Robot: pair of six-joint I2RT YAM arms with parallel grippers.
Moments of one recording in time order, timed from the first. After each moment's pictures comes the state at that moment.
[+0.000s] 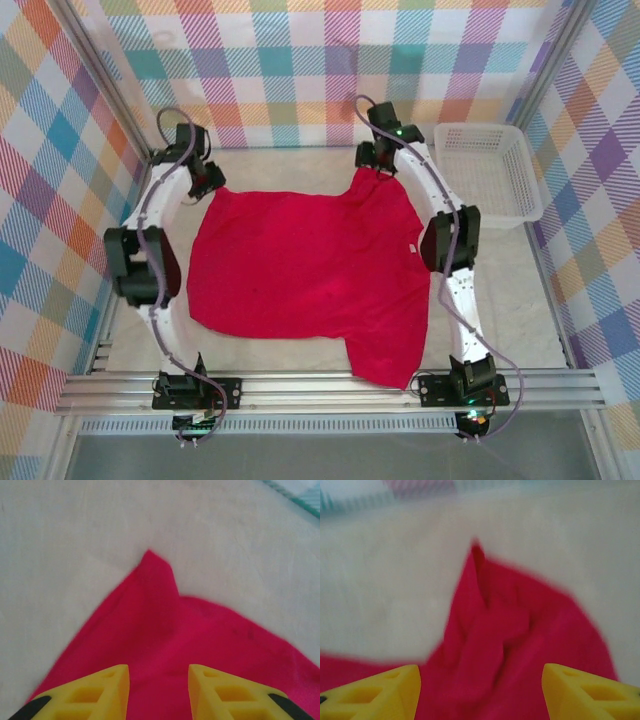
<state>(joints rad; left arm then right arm) 0.00 1.88 1.66 -0.80 -0.03 -0.52 0.35 2.36 2.34 -0.98 0.07 0.40</state>
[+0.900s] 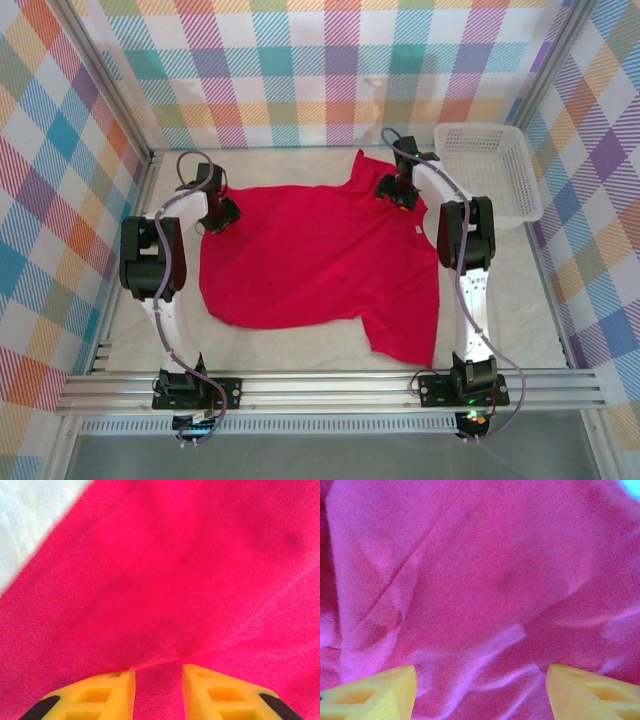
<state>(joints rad) -0.02 2.00 1.43 -0.58 0.03 -0.67 0.22 2.37 2.02 -0.85 -0.07 0.52</state>
